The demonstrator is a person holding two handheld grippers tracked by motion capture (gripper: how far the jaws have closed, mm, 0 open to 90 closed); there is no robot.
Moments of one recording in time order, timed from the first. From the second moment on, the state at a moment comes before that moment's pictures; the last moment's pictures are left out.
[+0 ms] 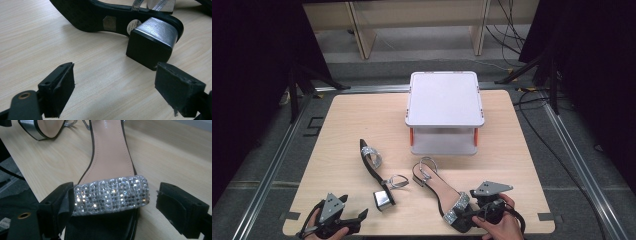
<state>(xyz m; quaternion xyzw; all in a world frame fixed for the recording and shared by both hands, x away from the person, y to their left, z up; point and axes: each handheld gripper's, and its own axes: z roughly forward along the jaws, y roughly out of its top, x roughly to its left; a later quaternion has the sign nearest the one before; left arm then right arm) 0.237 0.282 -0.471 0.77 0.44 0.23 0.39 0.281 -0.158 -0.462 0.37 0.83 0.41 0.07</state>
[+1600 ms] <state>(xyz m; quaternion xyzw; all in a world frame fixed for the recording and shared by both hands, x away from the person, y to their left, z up) 0.238 0.281 -0.472 0.78 0.43 0.24 0.39 0.311 -0.164 -0.462 0.41 0.84 0.36 0.04</state>
